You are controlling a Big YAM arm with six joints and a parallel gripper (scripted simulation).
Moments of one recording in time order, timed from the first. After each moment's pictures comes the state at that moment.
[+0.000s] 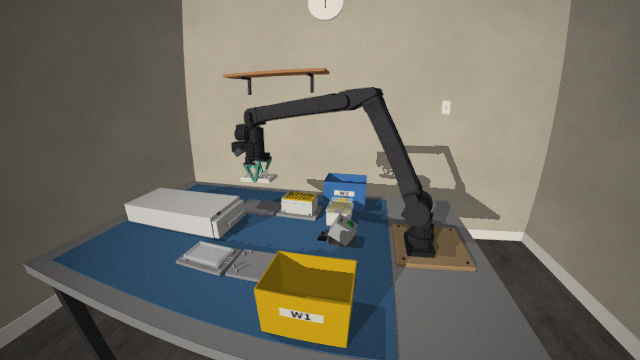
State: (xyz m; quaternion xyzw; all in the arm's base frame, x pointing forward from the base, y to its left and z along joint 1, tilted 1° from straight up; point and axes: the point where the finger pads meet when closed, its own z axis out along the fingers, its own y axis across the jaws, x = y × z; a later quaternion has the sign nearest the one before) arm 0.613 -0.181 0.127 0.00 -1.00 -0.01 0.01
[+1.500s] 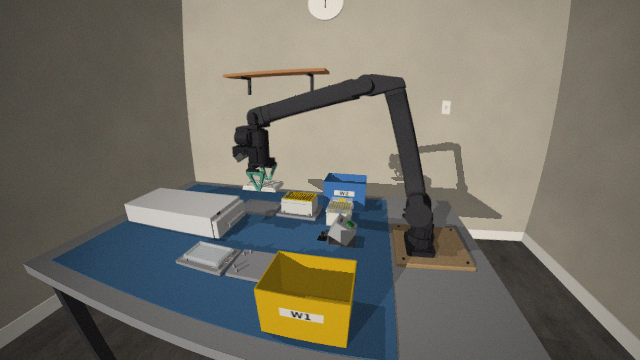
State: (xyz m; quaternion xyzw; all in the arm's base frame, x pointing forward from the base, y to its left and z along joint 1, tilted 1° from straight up) arm 0.554 -0.094 0.129 0.00 -1.00 -0.01 0.01
